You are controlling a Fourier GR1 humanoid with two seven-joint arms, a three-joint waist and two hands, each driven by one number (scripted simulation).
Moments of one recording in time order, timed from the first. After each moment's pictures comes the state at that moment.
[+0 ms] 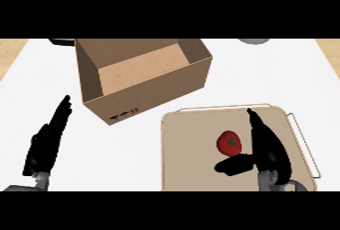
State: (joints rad) left arm -0.01 0.43 -0.19 -1.54 0.05 0.28 0.09; right arm -0.11 -0.14 0.34 -1.85 0.68 0.08 1.17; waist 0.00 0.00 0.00
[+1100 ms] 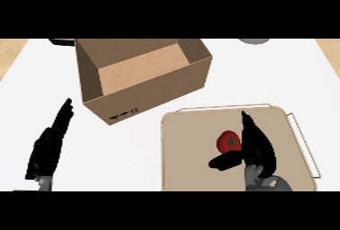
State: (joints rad) left arm 0.03 0.35 -0.13 -1.55 -0.03 0.23 0.08; right arm -0.10 -0.01 0.28 -1.71 0.80 0.08 1.09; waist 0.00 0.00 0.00
